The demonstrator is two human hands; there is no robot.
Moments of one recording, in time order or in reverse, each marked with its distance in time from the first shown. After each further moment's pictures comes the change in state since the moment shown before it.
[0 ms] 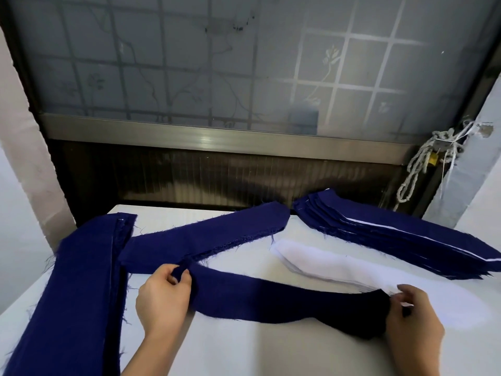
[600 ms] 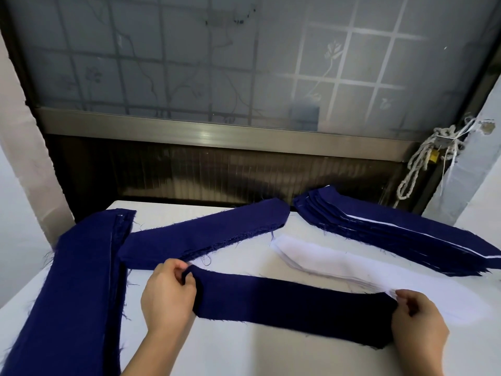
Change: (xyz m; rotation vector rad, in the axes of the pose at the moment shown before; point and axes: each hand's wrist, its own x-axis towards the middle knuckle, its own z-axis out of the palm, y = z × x) left_hand -0.007 0.004 -0.002 0.098 -0.040 0.103; right_hand 0.014 0.020 0.001 -0.044 -0.040 0.152
